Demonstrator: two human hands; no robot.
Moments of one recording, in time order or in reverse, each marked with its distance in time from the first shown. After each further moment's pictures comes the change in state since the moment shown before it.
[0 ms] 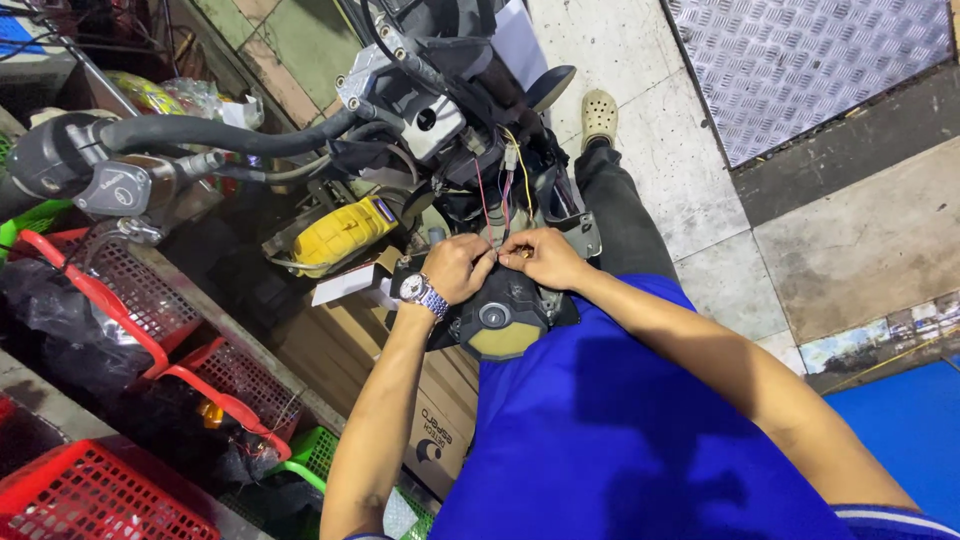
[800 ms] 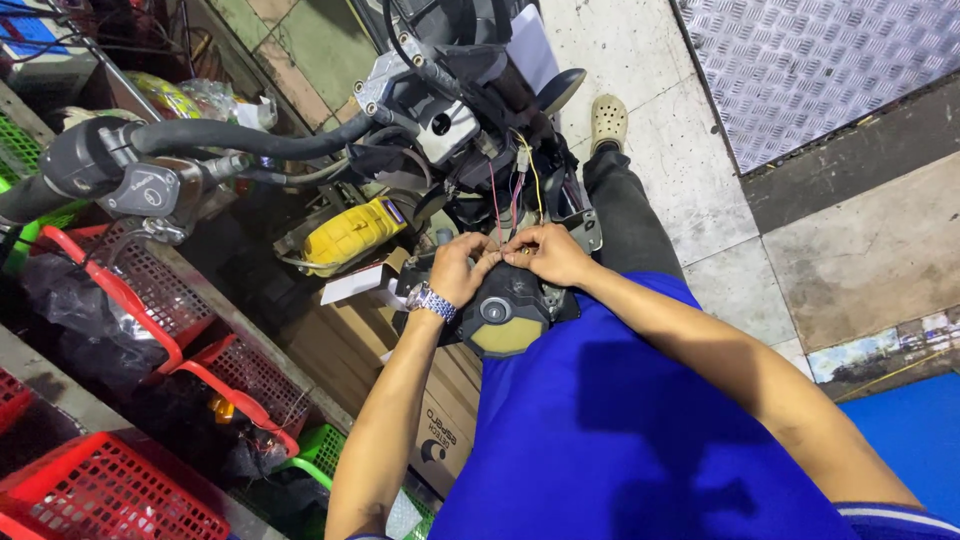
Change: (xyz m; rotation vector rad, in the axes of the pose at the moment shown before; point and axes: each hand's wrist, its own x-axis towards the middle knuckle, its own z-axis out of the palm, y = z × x) left_hand -0.002 0.008 -0.009 -0.228 0.097 -0.307; right_hand 0.012 -0.009 -0.005 -0.046 -0.008 -0.024
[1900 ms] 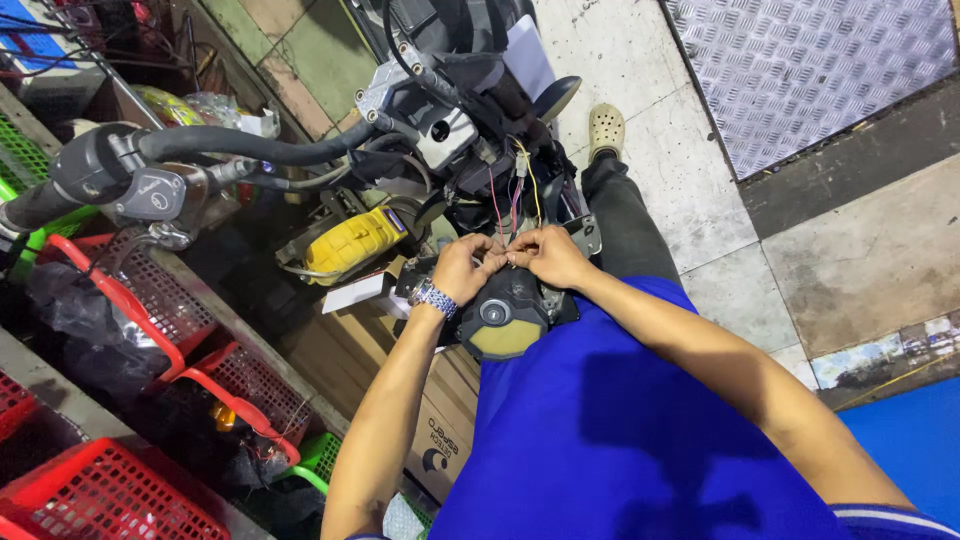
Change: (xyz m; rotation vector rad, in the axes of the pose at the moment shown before) left_hand 0.010 0.009 -0.002 -0.056 -0.084 -0.092; right_hand 0.000 -0.004 -0.001 0.004 0.055 0.079
